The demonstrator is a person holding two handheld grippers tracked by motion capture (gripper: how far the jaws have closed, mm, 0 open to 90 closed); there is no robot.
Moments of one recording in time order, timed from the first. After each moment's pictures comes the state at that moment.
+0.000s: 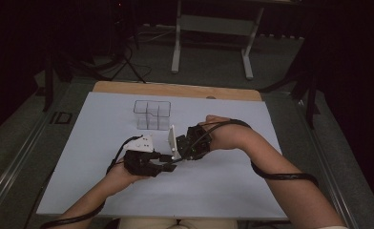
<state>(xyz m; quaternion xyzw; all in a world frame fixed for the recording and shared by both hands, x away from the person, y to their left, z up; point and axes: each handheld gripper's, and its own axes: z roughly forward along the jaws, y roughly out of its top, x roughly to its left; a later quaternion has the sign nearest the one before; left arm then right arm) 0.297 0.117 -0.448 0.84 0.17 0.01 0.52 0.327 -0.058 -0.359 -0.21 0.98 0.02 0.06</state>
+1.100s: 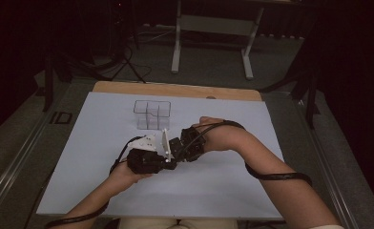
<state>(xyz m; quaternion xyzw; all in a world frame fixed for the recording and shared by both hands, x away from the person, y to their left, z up) 0.303 0.114 -0.457 0.84 0.17 -0.01 0.51 0.324 -0.045 -0.364 -0.22 0.97 0.02 0.07</state>
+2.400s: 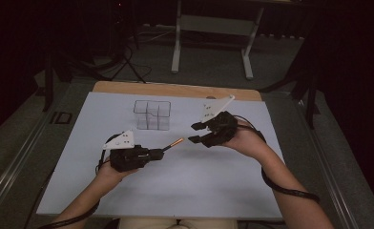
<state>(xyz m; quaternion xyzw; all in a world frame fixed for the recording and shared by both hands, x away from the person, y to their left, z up) 0.295 0.158 -0.448 0.79 0.20 0.06 0.58 0.358 -0.140 -0.347 0.07 0.92 0.37 0.09</state>
